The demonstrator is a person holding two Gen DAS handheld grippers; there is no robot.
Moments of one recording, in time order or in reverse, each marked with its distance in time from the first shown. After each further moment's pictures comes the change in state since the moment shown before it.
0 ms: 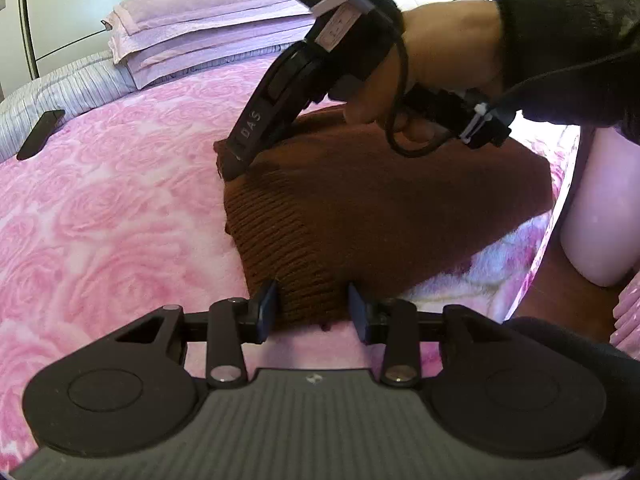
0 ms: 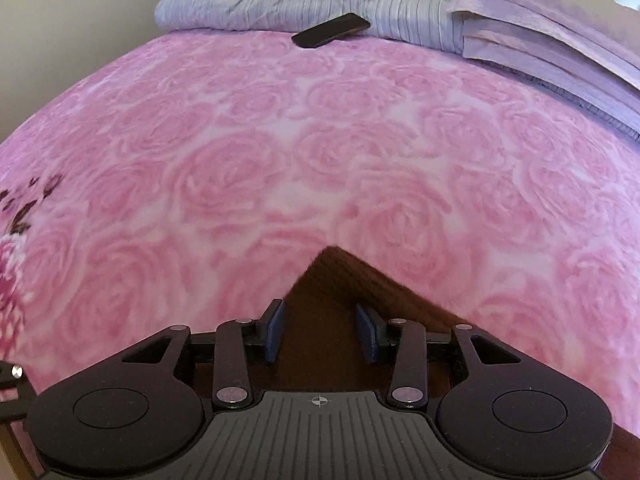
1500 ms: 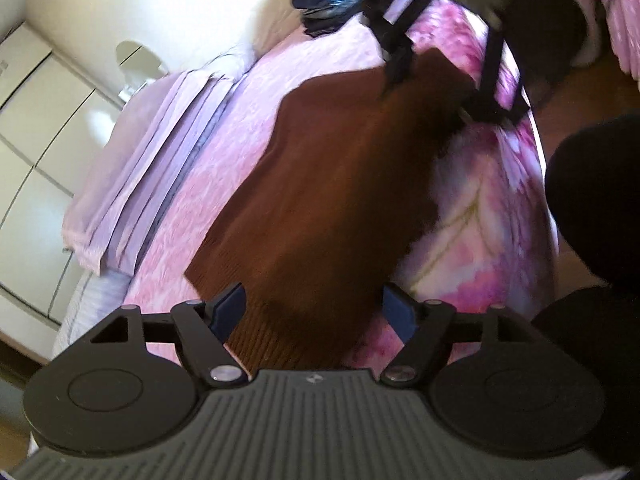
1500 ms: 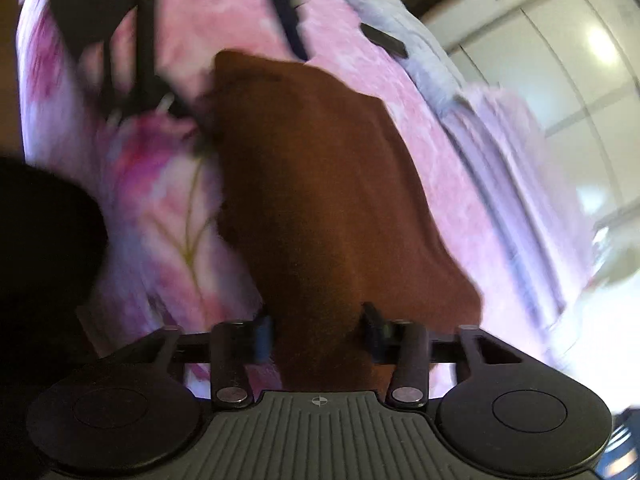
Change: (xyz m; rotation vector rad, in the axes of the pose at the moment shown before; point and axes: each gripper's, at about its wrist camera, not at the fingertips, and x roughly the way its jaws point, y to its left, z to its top) left arm 0.013 -0.078 -0.015 0.843 -0.081 0.162; right arm -0.107 0.095 -0.200 -0.584 0.026 -0.462
